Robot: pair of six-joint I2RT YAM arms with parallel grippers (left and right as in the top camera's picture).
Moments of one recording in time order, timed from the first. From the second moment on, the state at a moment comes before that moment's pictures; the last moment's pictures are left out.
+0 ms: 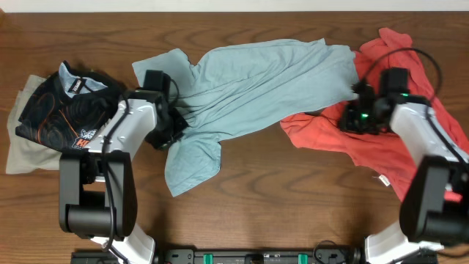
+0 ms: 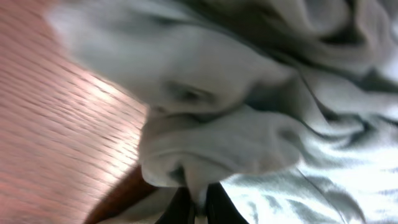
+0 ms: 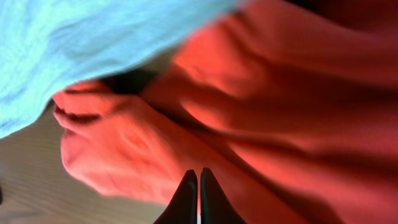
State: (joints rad) left arm -0.09 1.80 1.13 -0.81 0.11 -0.72; right arm -0.12 1.76 1.10 -0.67 -0.38 0.03
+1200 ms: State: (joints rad) left arm -0.11 1.80 1.12 -0.79 0.12 -0.70; right arm -0.71 1.85 1.14 -0.63 -0.16 0.24
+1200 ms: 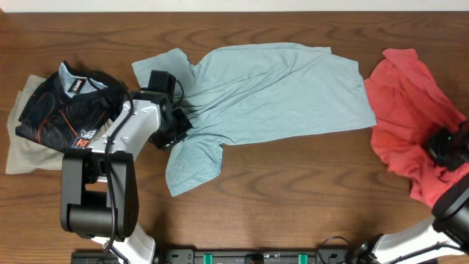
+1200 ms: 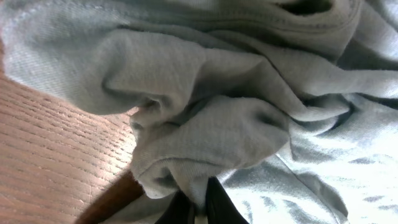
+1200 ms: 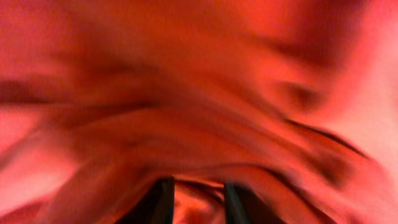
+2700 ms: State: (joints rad) left arm -0.11 1.80 1.12 -0.78 0.12 -0.69; right arm -0.59 1.99 1.20 -0.47 0.40 0.29
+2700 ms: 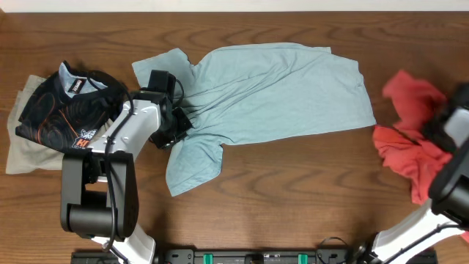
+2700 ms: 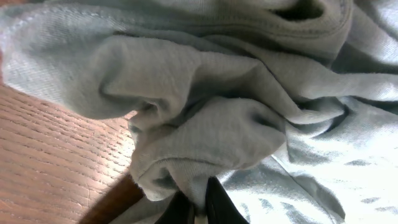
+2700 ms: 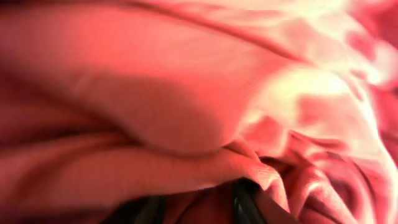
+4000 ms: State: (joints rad) left arm -0.11 1.80 1.12 -0.81 0.12 -0.69; right arm -0.30 1.83 1.10 -0.68 -0.19 0.21
